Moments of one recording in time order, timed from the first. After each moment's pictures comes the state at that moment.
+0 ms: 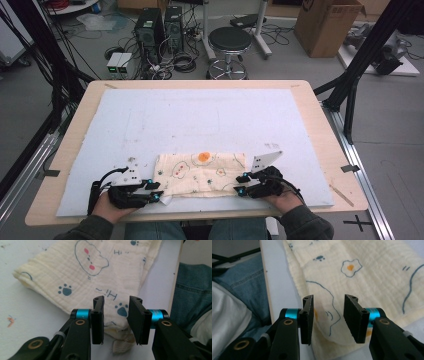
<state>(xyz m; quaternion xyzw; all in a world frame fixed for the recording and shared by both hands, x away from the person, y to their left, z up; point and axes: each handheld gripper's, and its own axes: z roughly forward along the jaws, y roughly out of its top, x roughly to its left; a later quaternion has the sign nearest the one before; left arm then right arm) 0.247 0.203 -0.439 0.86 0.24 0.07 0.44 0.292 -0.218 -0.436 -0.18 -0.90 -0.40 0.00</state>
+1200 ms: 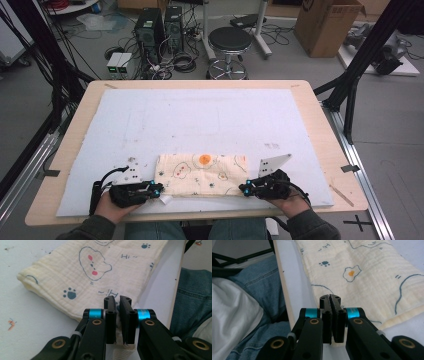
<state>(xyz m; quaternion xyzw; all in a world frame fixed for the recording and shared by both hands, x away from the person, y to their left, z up) 0.247 0.200 -0.437 0.85 0.25 0.08 0.45 0.275 -0.231 -0.421 -0.17 -0.89 -0.41 0.01</state>
